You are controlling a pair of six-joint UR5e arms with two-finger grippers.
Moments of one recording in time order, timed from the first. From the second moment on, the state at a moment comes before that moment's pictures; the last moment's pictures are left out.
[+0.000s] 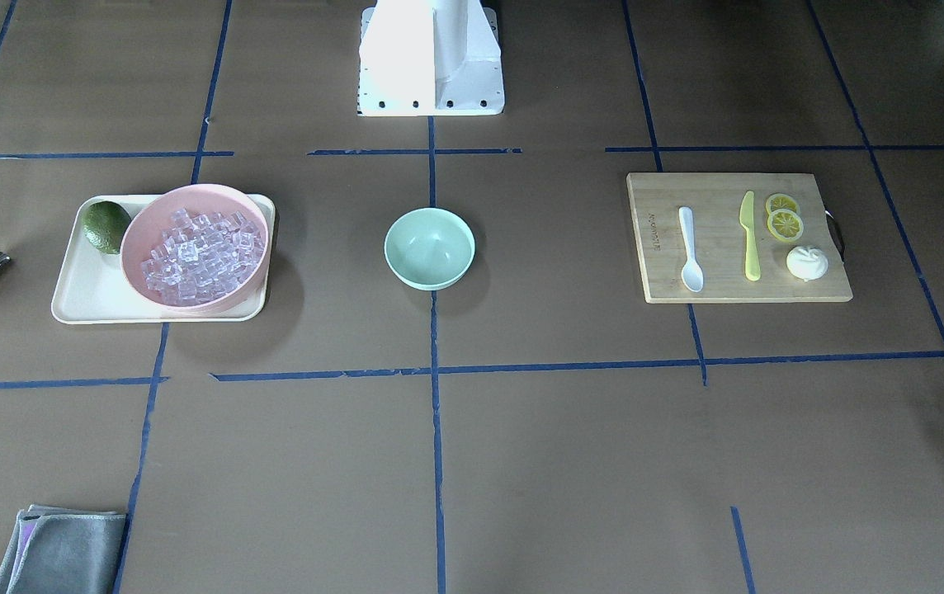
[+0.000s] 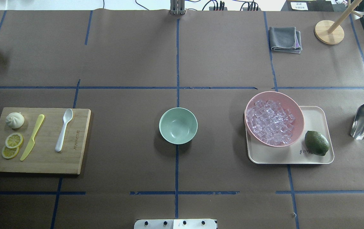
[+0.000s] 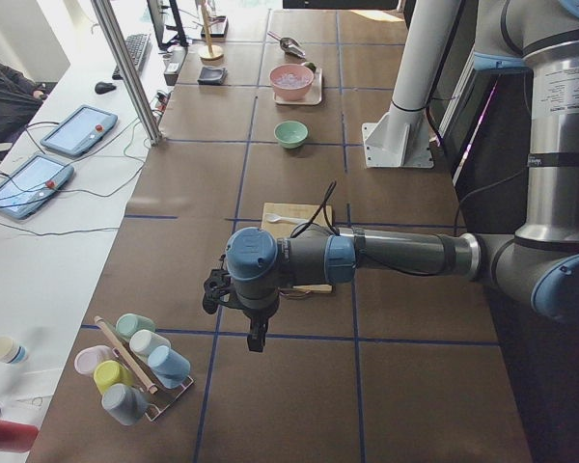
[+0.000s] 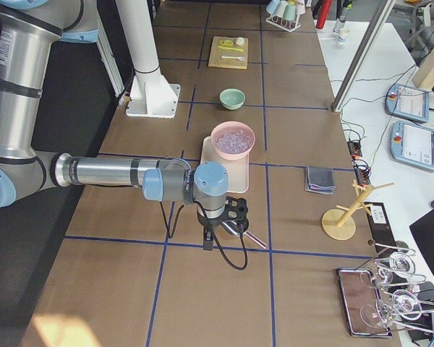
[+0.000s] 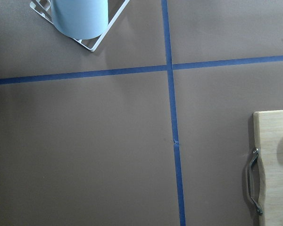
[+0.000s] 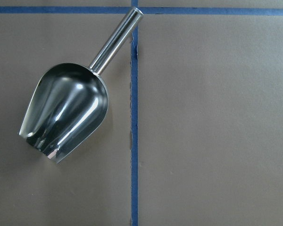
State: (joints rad) left arm -1.66 -1.50 -1.72 -1.44 -2.38 0.20; right arm 1.53 -1.85 1.86 -1.57 2.30 0.04
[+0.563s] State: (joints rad) left arm -1.66 -1.49 -1.72 -1.45 -2.37 0.20; right arm 1.53 -1.85 1.86 -1.57 2.30 0.04
